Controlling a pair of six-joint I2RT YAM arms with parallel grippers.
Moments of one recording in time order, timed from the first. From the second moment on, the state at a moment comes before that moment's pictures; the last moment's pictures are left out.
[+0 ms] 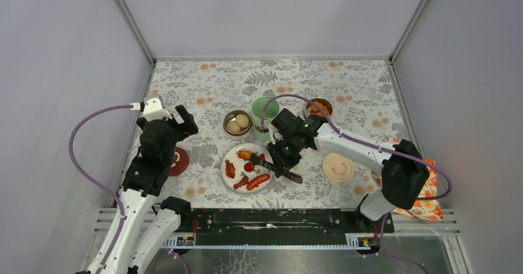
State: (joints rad) left arm -0.26 0.62 0.77 -0.46 -0.38 -0.33; right arm 0.89 1.56 1.18 -0.86 -0.37 0.27
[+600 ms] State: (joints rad) left arm -0.25 0.62 0.77 -0.46 -0.38 -0.33; right arm 0.76 1.56 1.03 -0.71 -0.54 0.34
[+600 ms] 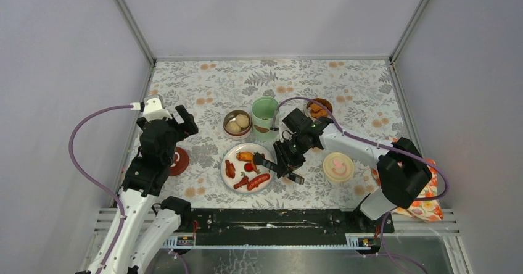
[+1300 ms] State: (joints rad) left arm -0.25 0.62 0.77 -0.46 -0.38 -0.33; right arm 0.69 1.54 0.96 -0.63 -0.63 0.38
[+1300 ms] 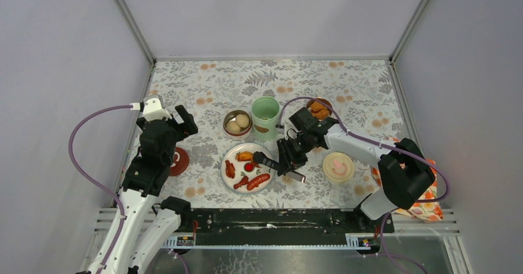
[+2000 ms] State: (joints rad) left arm -0.25 0.61 0.77 -0.46 -0.38 -0.33; right arm 0.69 1.57 0.95 -0.58 -0.67 0.39
